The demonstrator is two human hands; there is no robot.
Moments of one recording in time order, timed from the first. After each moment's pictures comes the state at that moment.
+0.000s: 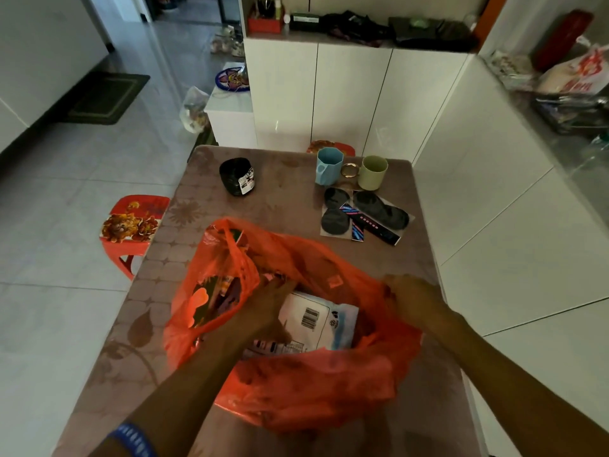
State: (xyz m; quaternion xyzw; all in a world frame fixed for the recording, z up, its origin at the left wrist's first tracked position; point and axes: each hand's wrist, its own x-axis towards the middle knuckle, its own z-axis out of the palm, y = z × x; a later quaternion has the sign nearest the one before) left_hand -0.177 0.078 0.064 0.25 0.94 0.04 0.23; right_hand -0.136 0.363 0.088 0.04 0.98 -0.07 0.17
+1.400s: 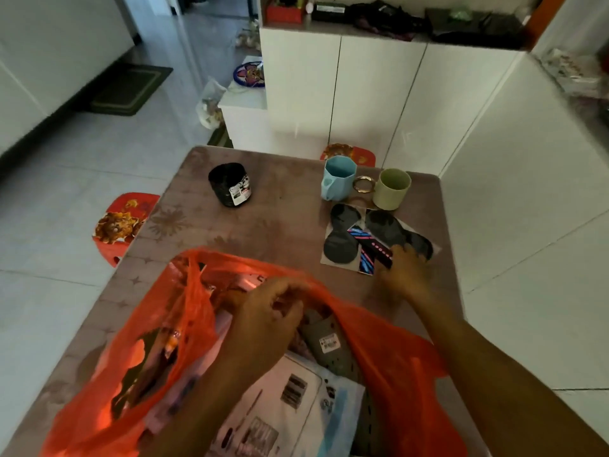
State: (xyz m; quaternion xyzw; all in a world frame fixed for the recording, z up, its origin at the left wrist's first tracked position) left_hand -0.218 0.141 0.074 0.09 0.85 0.52 0.03; right_hand -0.322 0.418 -0.016 0.19 0.96 -0.15 0.13
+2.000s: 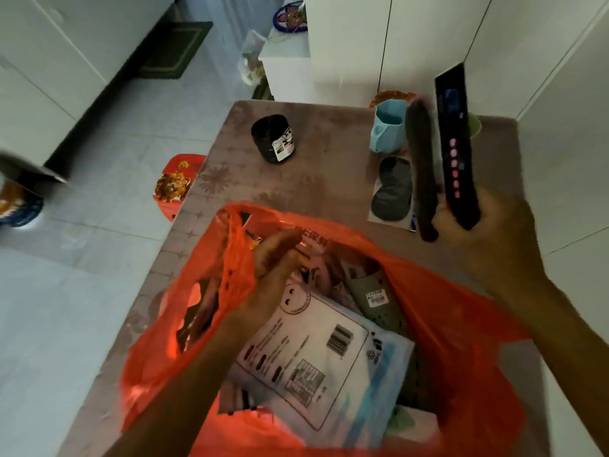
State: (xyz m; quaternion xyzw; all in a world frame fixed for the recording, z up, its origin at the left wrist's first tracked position) left_hand -0.212 0.096 0.070 -0.05 0.79 0.60 0.05; right_hand -0.246 0.372 0.097 -0.01 0.90 -0.41 -0.15
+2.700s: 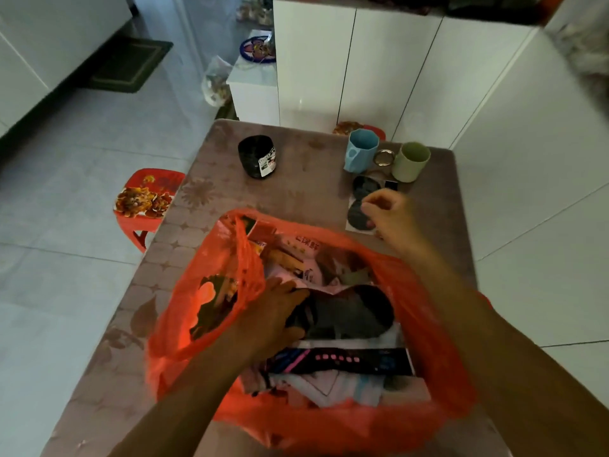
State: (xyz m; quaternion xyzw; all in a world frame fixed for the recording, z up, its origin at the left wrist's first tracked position) left_hand -0.176 0.060 0.091 0.28 0.93 0.12 0.21; right_hand -0.285 0.305 0.073 0.12 0.86 -0.50 0.01
